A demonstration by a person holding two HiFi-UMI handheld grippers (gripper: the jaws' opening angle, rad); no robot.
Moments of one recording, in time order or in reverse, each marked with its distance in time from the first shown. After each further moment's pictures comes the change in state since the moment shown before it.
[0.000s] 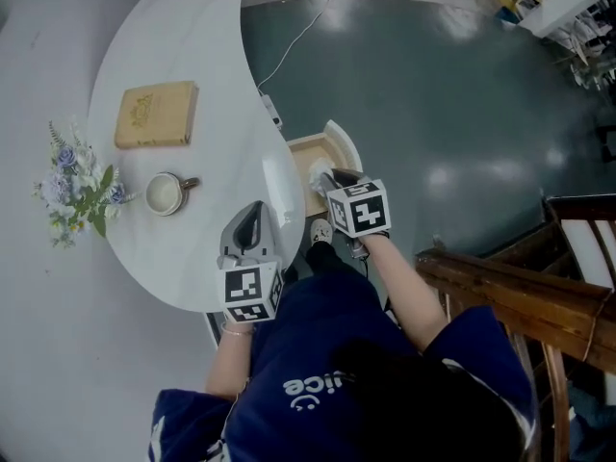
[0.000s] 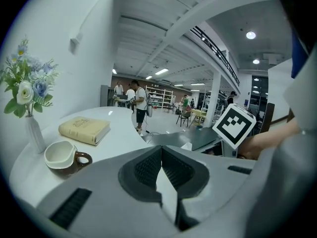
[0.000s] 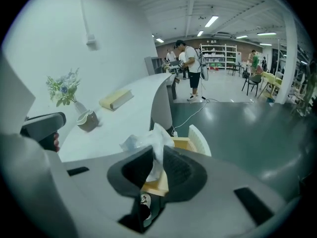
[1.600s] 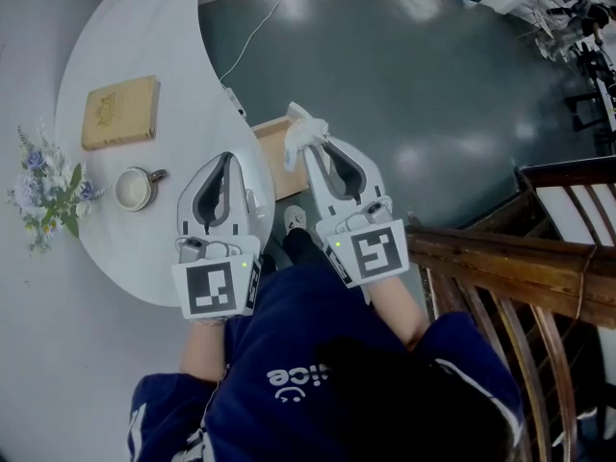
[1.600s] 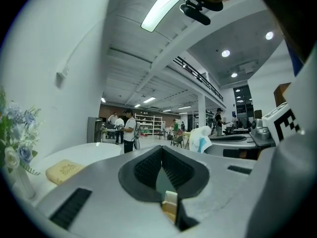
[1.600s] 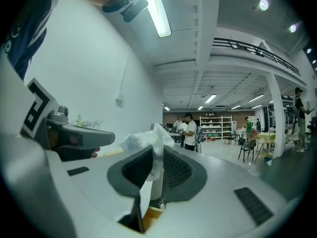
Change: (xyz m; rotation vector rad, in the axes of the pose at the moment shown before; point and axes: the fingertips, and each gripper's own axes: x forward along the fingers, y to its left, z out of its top) left arm -0.035 -0.040 0.131 0.120 -0.336 -0.107; right arm -0.197 0.062 0.115 -0.235 -0.822 -0.098
